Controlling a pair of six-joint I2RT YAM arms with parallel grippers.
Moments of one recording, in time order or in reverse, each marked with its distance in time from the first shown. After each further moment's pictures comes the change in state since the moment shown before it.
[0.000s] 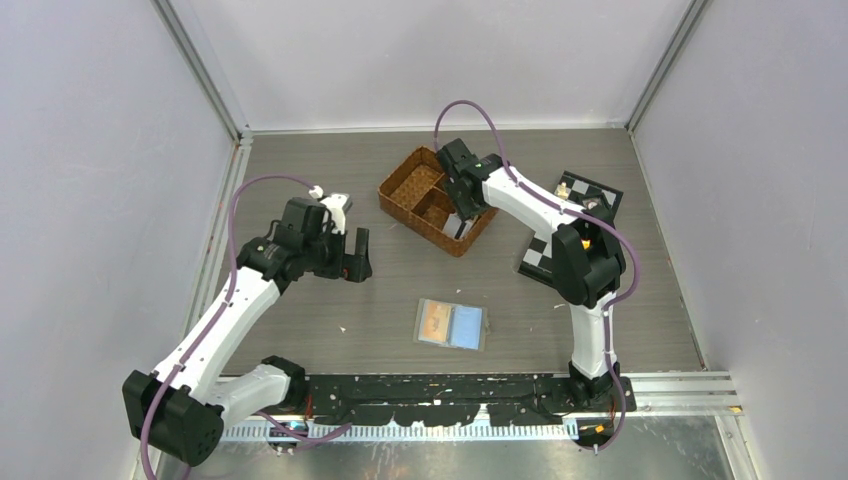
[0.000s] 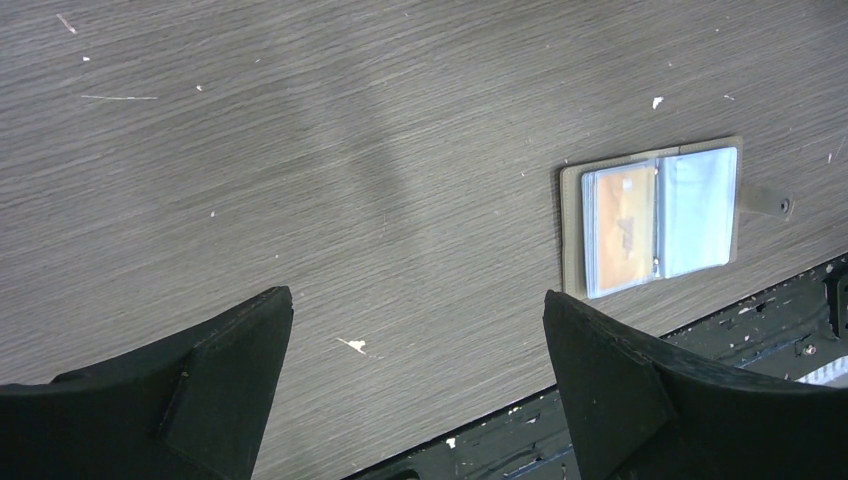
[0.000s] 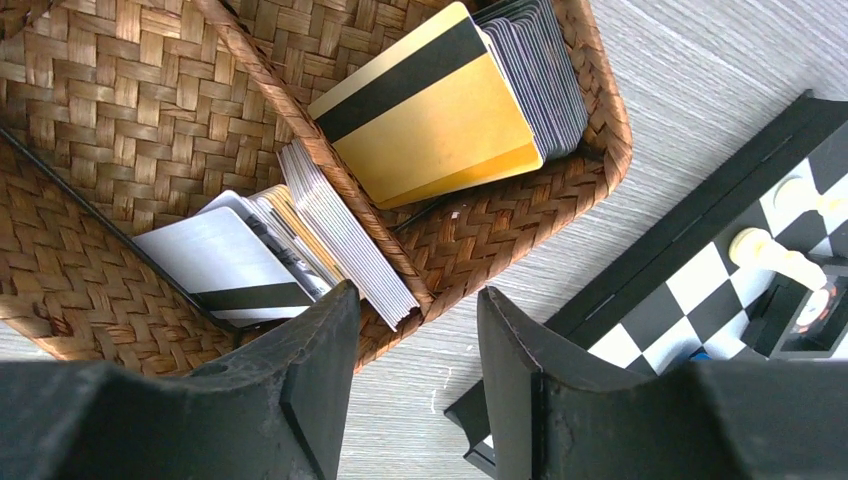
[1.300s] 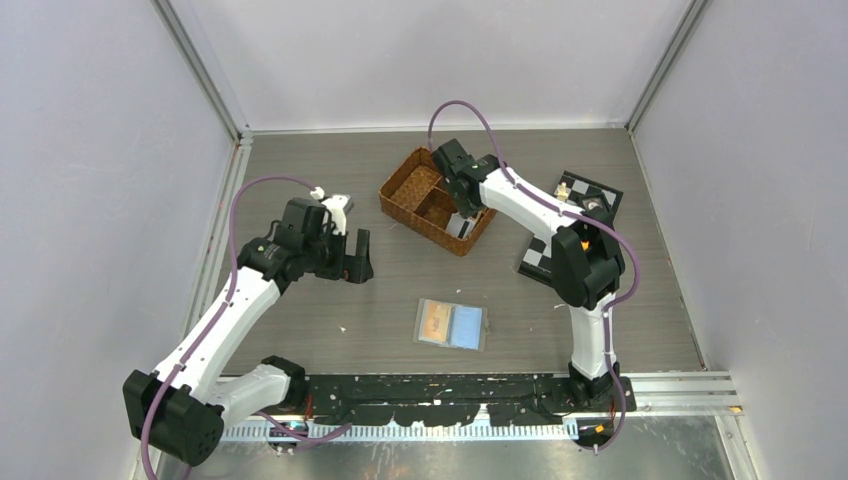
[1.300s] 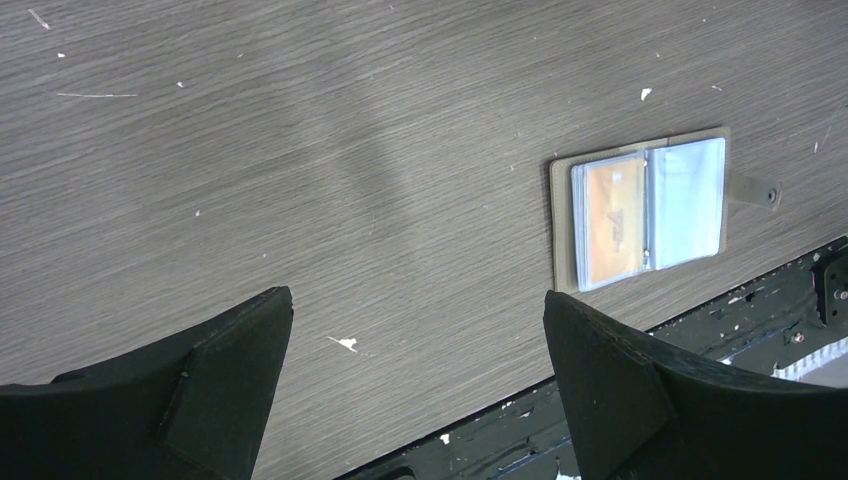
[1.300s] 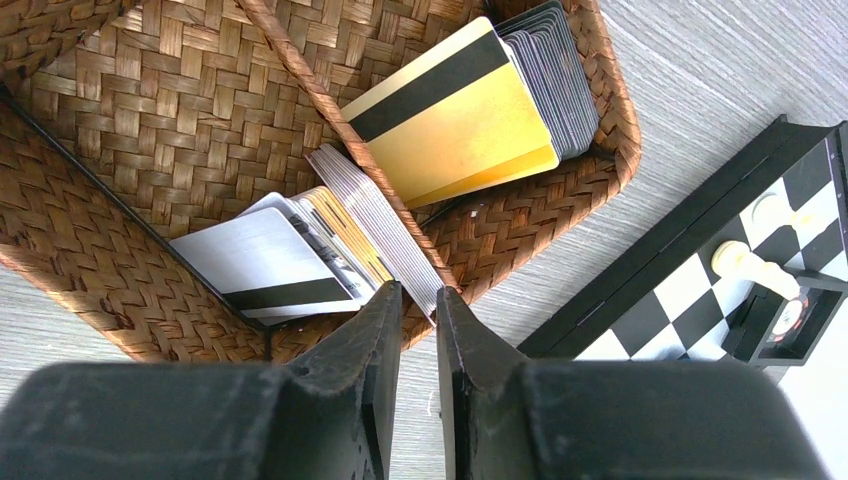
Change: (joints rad) left arm 0.002 0.000 -0.006 0.000 0.027 0.000; right arm 0.029 -0.006 0.008 0.008 0.024 -0.029
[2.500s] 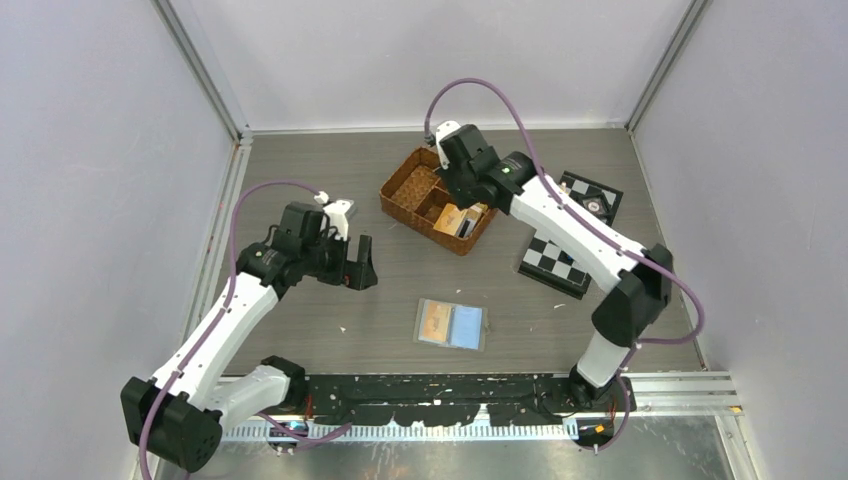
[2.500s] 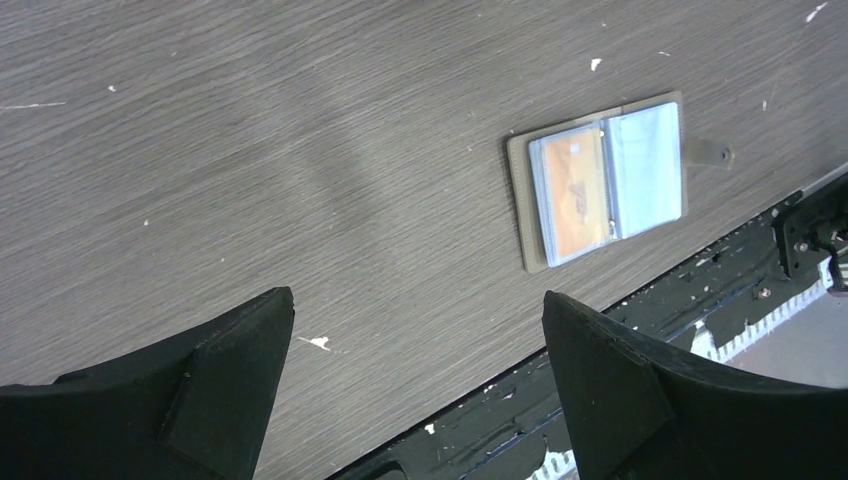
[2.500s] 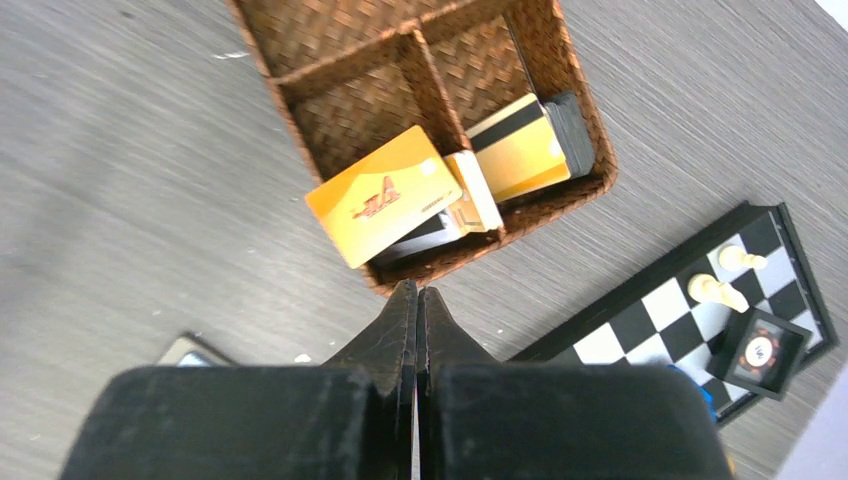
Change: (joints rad) left arm 0.001 -0.028 -0.028 0.006 0.092 0.023; right arm 0.085 -0.268 0.009 -0.024 -0.107 -0.034
